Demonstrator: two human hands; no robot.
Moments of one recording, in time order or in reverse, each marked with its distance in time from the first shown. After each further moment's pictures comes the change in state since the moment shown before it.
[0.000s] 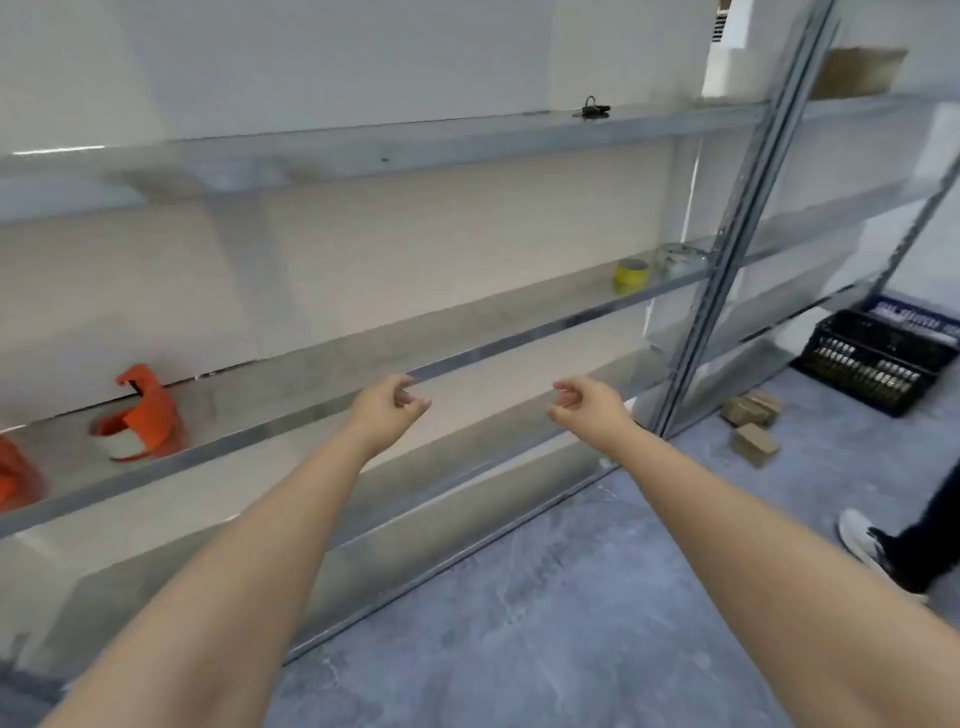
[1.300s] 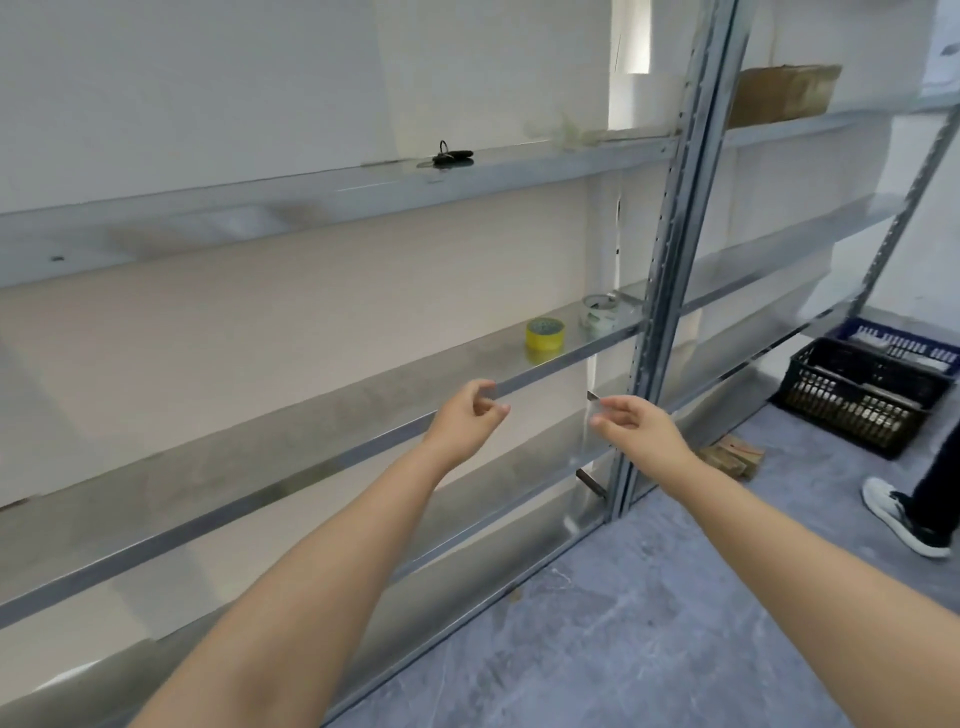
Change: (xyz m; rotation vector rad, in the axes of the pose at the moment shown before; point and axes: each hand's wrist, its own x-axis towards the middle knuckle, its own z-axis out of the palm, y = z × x) left_hand 0.218 0.241 0.255 -0.187 -0.126 0.161; right_hand 0.212 0.187 -0.233 0.281 0.131 0.024
